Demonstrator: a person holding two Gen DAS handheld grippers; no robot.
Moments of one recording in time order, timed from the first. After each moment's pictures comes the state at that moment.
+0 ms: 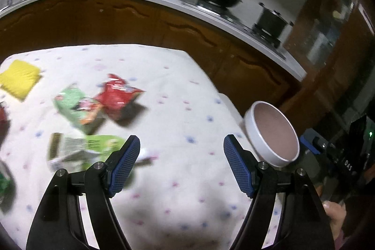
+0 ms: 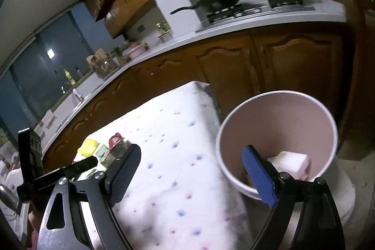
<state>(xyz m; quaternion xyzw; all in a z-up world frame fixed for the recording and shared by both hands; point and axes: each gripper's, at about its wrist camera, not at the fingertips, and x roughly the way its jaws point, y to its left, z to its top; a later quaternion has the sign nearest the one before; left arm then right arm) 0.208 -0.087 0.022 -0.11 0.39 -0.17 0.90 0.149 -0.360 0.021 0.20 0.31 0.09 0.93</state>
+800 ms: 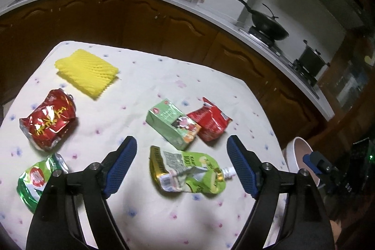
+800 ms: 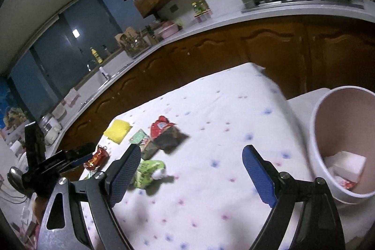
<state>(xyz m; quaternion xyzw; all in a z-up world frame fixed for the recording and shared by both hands) 0.216 0.040 0.022 -0.17 0.37 -0.06 0.91 0.193 -0.251 0.012 0.18 0.34 0.18 0.91</state>
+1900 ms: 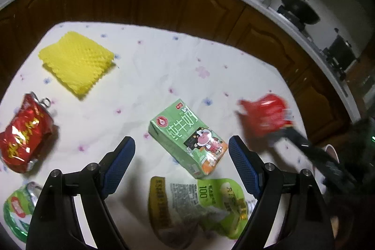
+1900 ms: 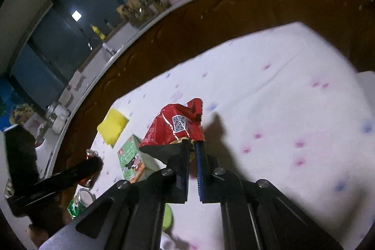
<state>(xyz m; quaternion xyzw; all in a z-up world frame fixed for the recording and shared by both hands) 0.307 0.025 -0.023 -0.15 0.46 -0.01 0.88 0.306 -0.207 -0.042 0.20 0.40 0.22 0.86</state>
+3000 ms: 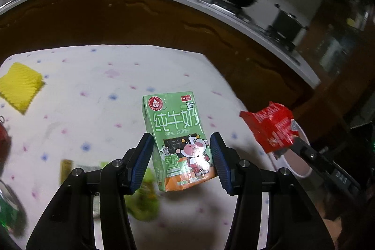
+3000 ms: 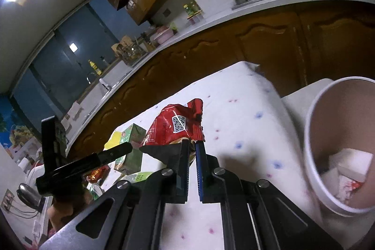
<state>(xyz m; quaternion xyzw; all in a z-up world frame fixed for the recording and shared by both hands) 0.258 -0.077 0.014 -0.11 0.41 -0.17 0.89 0.200 -0.301 0.005 0.23 0.33 0.17 0.90</state>
